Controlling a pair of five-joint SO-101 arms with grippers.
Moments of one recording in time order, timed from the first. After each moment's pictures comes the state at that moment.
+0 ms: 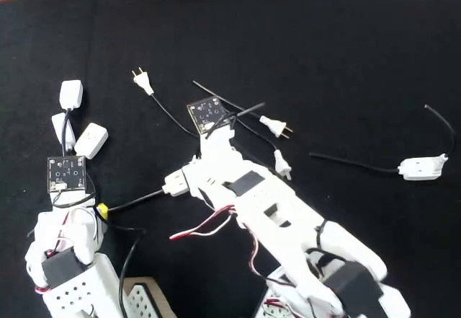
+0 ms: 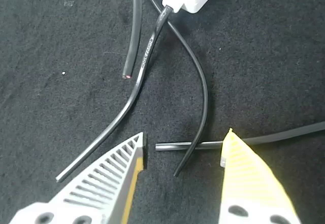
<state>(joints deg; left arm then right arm) -34.9 -104.0 91.9 74.2 -25.0 -36.3 -20.2 61.3 23.5 -11.2</state>
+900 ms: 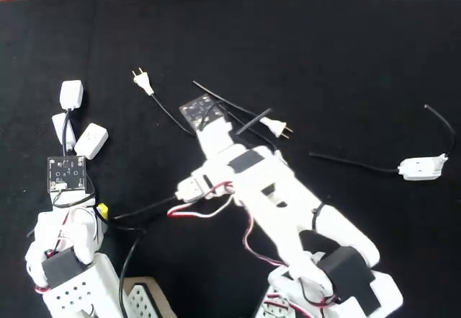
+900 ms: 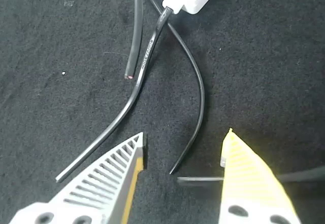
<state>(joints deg) -34.9 -104.0 91.9 74.2 -25.0 -31.5 -12.7 51.2 43.0 0.9</state>
